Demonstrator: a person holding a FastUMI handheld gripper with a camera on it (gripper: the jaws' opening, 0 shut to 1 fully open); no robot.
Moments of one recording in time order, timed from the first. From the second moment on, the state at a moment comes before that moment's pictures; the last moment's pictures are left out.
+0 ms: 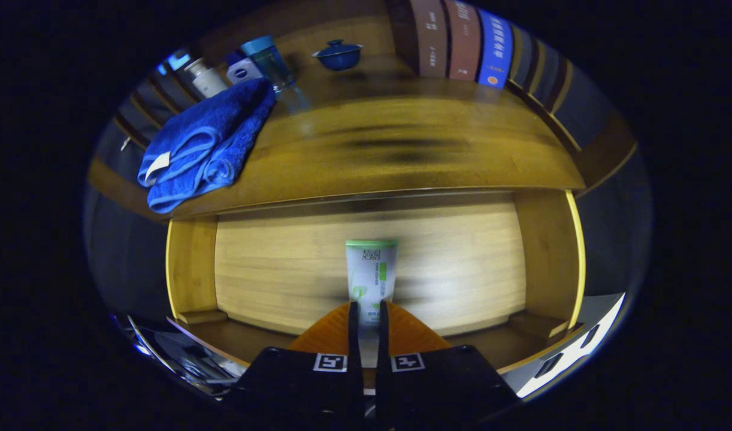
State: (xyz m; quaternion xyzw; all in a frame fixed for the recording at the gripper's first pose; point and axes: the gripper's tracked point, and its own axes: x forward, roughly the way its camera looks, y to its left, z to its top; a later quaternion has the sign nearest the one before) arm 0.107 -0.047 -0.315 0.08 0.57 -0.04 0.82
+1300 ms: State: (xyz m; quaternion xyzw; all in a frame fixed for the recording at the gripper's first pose) arm 0.249 -0.023 -0.200 0.07 0.41 -0.05 0.91
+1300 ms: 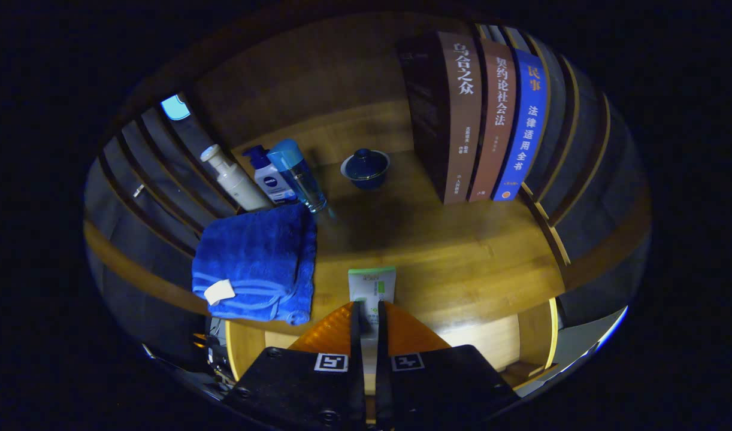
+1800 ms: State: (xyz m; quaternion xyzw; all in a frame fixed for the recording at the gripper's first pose) arm 0.264 -0.025 -0.205 0.06 0.40 -0.06 0.91
